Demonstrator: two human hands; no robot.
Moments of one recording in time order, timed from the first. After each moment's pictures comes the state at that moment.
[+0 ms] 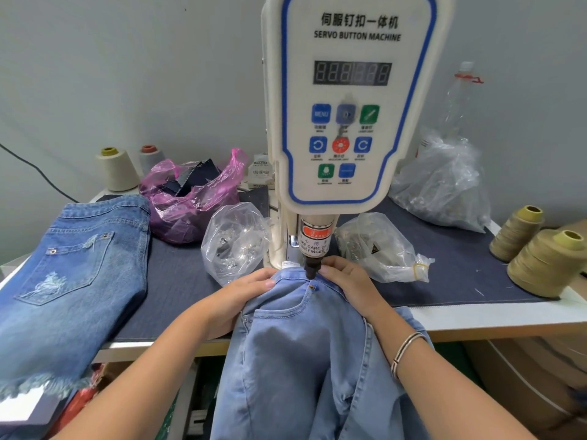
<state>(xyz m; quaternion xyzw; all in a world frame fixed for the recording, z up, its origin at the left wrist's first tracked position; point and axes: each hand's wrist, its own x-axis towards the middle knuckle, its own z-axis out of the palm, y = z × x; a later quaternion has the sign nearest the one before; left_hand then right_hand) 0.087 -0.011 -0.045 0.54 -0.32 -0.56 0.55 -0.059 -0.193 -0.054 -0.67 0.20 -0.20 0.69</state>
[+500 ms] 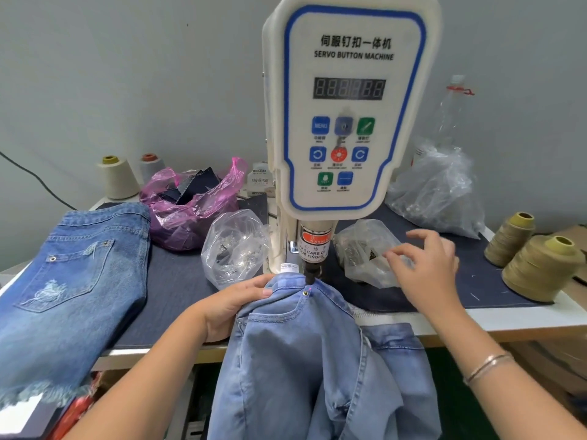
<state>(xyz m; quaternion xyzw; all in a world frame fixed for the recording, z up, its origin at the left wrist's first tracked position) 0.093 -0.013 -0.042 0.48 -0.30 -0.61 0.55 -0.129 -0.233 -0.011 -0.85 0.36 -0.36 0.12</state>
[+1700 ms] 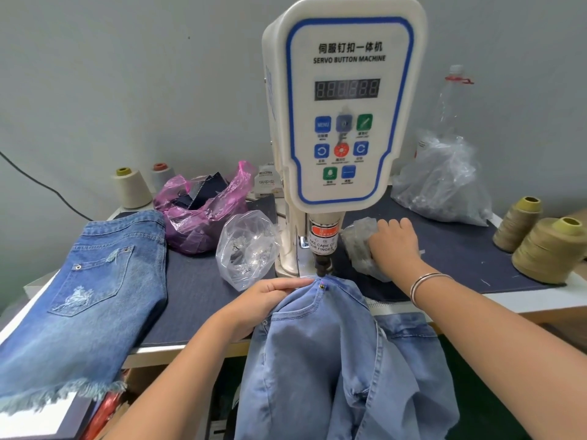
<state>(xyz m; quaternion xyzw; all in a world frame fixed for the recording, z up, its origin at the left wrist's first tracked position) 0.071 -0.015 -0.038 0.60 -0.37 -0.49 0.51 -0.056 -0.257 -0.018 -0.90 0.35 0.02 -0.27</state>
